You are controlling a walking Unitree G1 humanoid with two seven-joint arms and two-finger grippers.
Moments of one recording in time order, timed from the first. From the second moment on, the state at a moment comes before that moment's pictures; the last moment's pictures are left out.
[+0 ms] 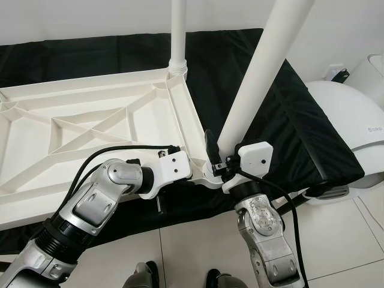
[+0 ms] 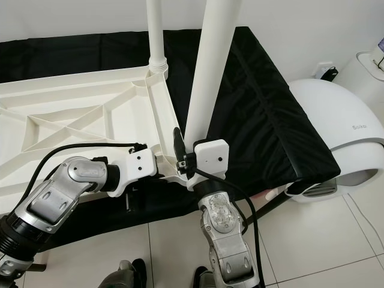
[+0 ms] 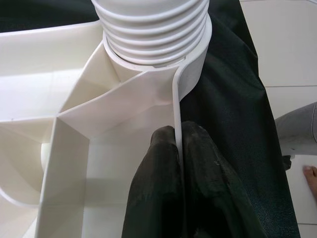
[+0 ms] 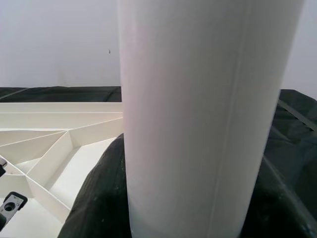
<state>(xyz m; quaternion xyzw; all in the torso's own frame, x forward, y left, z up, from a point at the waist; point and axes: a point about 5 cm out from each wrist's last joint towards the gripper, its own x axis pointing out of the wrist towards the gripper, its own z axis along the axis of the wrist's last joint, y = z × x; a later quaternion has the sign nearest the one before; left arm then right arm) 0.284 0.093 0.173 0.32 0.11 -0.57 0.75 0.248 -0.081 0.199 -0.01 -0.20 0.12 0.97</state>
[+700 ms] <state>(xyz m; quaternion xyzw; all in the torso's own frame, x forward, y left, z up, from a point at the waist) 0.284 0.092 0.174 0.32 0.11 -0.57 0.75 0.243 -0.088 0.203 -0.02 -0.22 0.10 0.97</state>
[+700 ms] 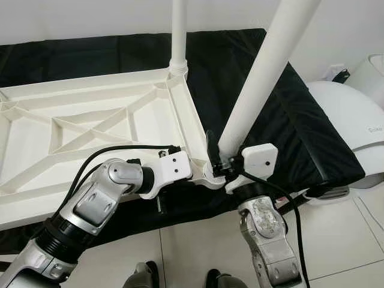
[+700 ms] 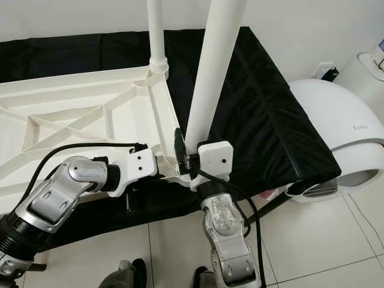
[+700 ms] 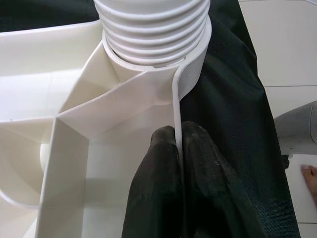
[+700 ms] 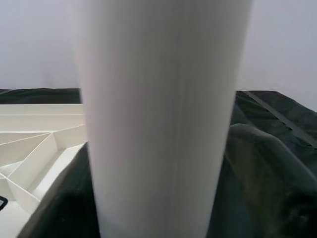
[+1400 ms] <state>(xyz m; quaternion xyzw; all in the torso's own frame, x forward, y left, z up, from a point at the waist) 0.287 0.095 0.174 0.32 0.11 -0.57 0.75 0.251 -0.094 0.199 0.01 -0.20 0.16 0.97</state>
